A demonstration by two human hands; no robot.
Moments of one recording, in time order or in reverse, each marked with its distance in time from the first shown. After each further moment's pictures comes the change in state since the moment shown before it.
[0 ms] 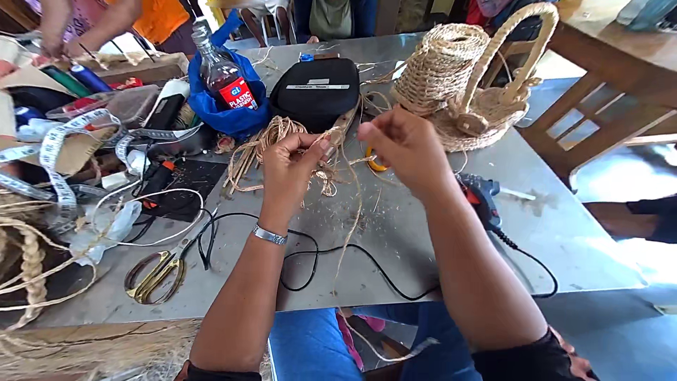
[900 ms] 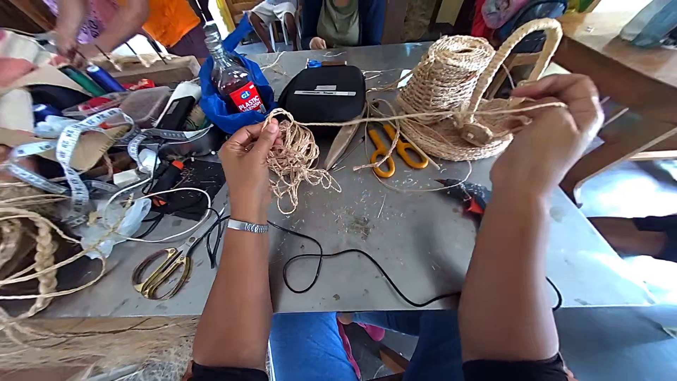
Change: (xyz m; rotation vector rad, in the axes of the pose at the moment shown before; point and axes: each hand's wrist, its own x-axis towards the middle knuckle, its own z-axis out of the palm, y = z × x) left_hand 0.019 -0.009 -0.045 -0.098 0.337 -0.070; right_hand -0.004 0.004 -0.085 -0.190 0.687 -0.151
